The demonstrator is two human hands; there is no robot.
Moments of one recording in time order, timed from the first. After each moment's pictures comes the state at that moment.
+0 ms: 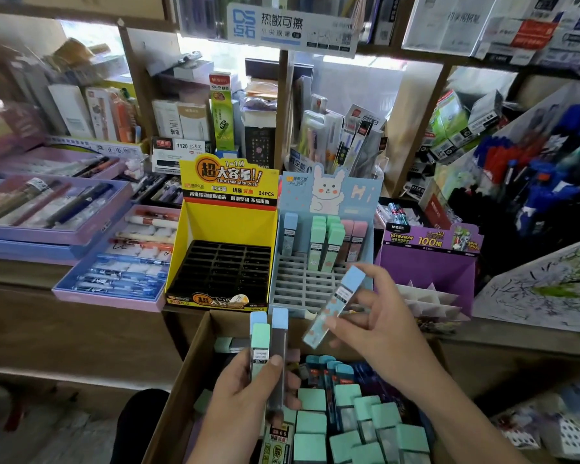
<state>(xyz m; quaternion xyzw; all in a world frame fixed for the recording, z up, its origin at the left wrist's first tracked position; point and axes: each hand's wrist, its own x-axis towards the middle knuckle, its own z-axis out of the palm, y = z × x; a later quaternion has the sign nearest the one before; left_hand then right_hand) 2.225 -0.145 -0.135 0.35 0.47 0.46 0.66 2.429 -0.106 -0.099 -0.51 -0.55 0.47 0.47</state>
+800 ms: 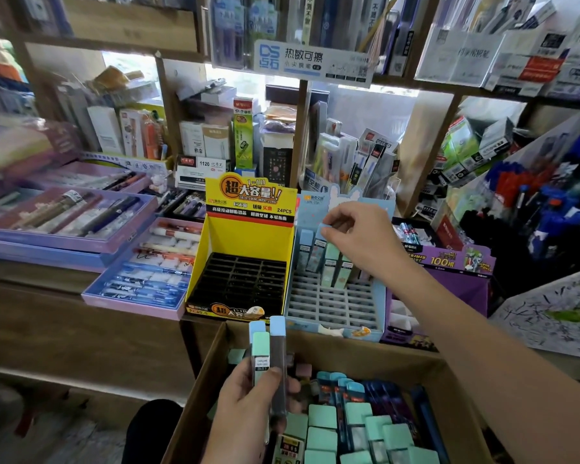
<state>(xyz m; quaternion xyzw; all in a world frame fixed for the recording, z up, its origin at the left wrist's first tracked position) 2.219 -0.148 -0.125 0.30 0.50 0.50 0.64 2.409 0.022 -0.024 -0.57 -0.72 0.13 0.37</state>
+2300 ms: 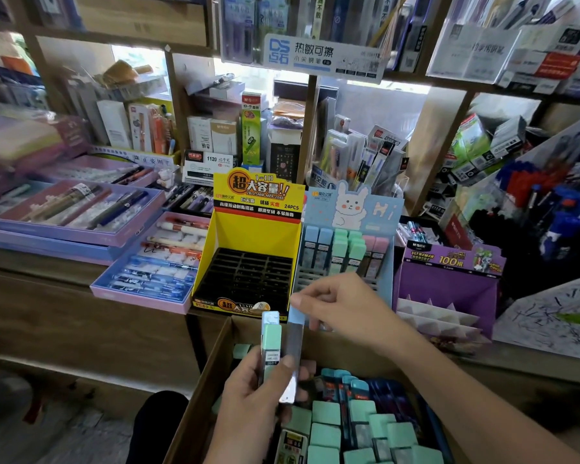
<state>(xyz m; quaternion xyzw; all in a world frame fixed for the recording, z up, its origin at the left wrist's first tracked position) 2.220 -0.151 -0.127 0.35 0.49 0.51 0.61 2.383 -0.056 -0.068 -0.52 -0.70 0.41 0.26</state>
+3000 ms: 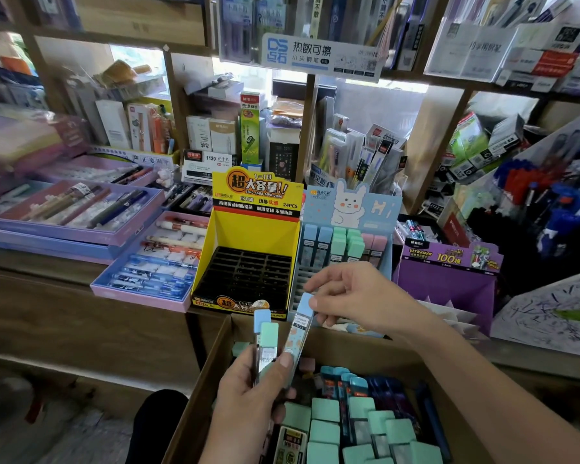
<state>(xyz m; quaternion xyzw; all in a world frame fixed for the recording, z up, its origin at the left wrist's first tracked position) 2.218 -0.151 -0.132 0.35 0.49 0.52 0.61 2.405 -0.048 -0.056 -0.49 -0.66 0.51 0.26</state>
